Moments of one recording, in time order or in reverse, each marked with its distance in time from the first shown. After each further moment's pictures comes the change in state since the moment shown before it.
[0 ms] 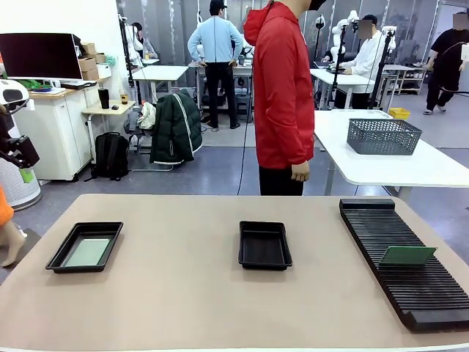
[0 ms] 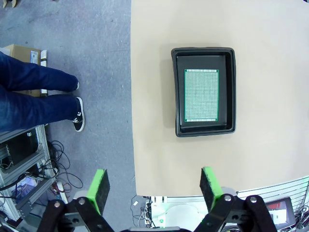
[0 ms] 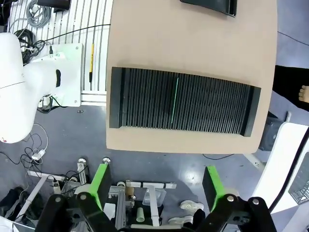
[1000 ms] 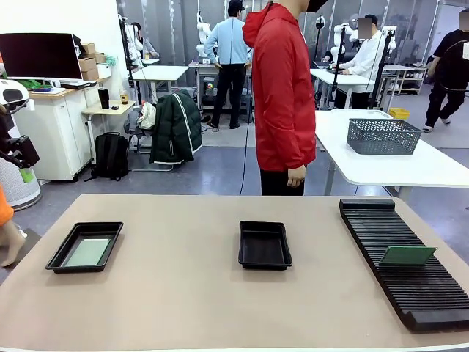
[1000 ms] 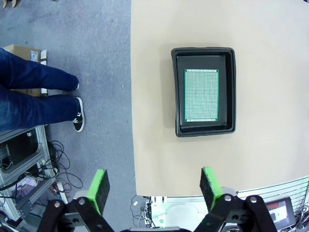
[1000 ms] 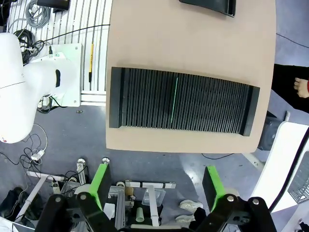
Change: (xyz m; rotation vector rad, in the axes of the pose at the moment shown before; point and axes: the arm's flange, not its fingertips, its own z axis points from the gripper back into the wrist) left arm 0.000 0.000 0.000 0.000 0.000 0.000; right arm 0.000 0.002 0.002 -0.005 0.000 0.000
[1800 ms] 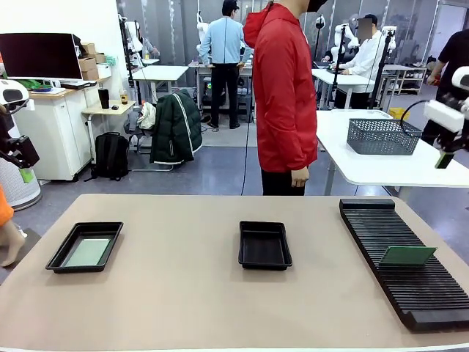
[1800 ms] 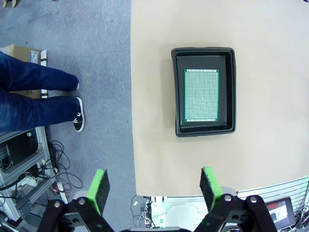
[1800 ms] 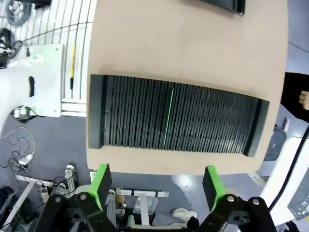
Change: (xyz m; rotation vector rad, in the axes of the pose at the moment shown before) left arm 0.000 0.000 0.000 0.000 0.000 0.000; right arm 0.012 -0.013 -0.111 -0.022 -0.002 0.032
